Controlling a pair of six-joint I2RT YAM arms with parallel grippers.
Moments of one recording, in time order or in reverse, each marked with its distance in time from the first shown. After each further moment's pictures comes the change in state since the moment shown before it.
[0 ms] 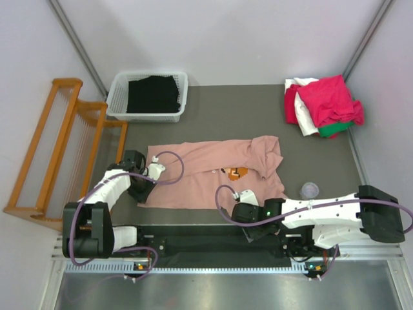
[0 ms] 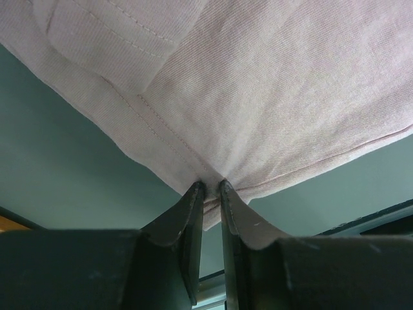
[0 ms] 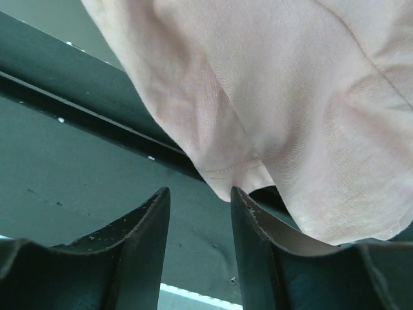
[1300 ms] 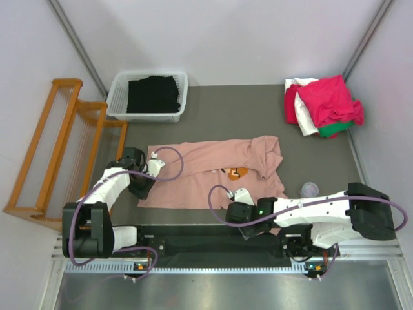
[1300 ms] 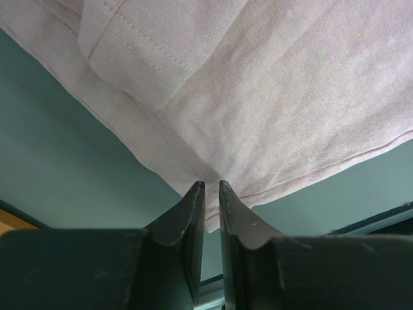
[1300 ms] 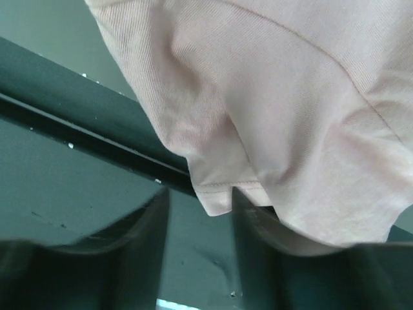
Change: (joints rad) left arm 0.000 0.000 0.037 0.000 0.024 -0.038; right arm 0.002 0.092 0.053 0.016 0.048 -0.040
